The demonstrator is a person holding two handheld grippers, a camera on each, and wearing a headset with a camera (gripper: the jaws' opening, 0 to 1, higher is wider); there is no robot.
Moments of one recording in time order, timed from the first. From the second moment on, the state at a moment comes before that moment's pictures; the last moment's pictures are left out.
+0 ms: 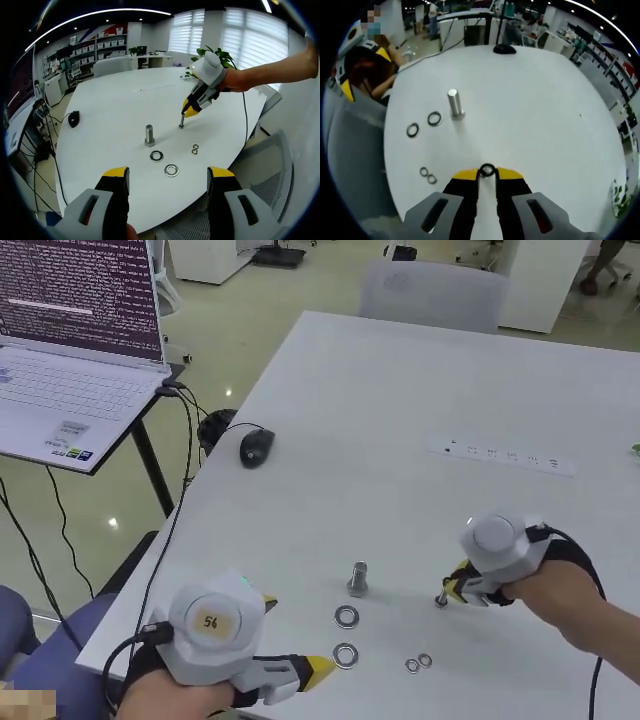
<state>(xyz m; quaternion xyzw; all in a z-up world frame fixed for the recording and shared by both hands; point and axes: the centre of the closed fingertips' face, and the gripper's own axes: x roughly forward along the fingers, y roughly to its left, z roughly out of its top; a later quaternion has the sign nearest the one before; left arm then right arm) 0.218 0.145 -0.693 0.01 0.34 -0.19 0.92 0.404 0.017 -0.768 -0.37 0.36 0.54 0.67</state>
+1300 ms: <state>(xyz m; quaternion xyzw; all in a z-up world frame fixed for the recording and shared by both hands) 0.215 0.143 -0.696 0.01 0.34 -0.20 0.92 0.400 0.015 -0.785 -0.38 0.38 0.54 0.64</state>
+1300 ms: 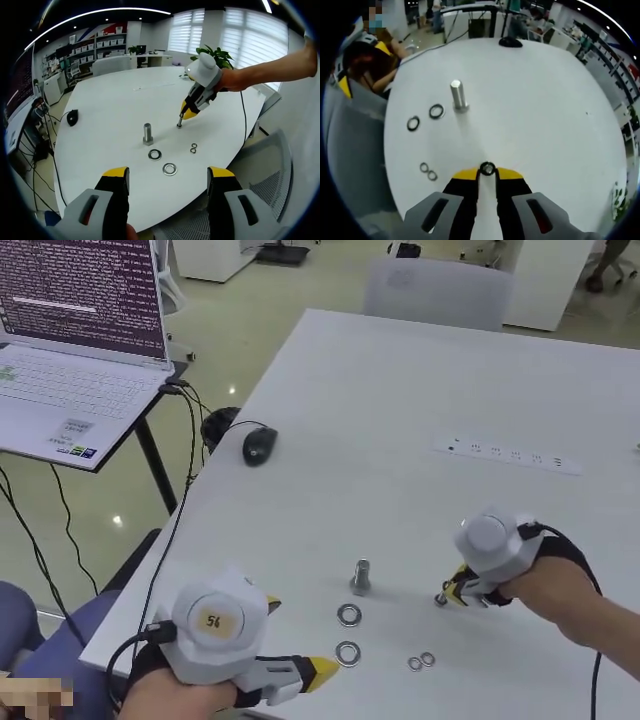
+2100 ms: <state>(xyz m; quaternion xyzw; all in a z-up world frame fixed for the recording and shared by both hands) 0.219 0.148 -0.697 0.00 0.34 -0.19 0.92 0.389 0.008 -0.812 -0.33 0.40 0.52 0.68</state>
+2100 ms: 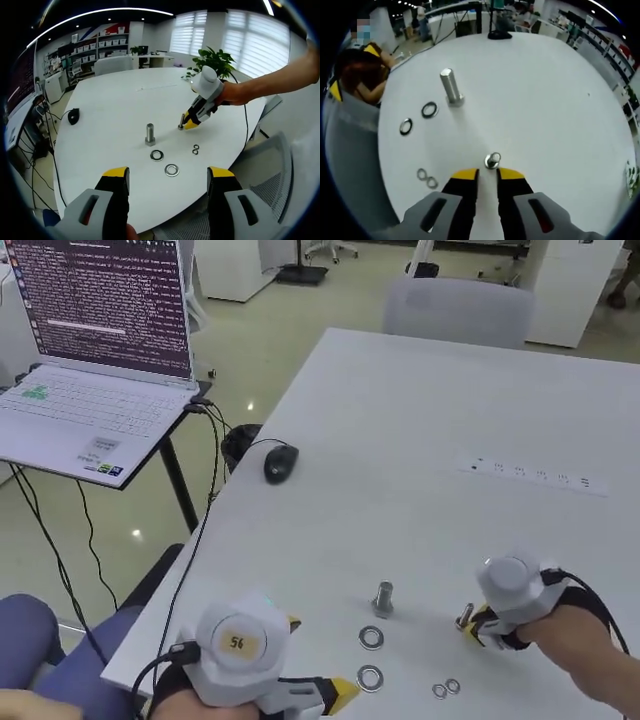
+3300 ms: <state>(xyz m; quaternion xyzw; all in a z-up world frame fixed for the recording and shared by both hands) 0.204 0.155 -0.691 0.02 0.33 -0.26 0.91 0.305 0.006 -0.820 -0.25 0.39 0.48 0.75</state>
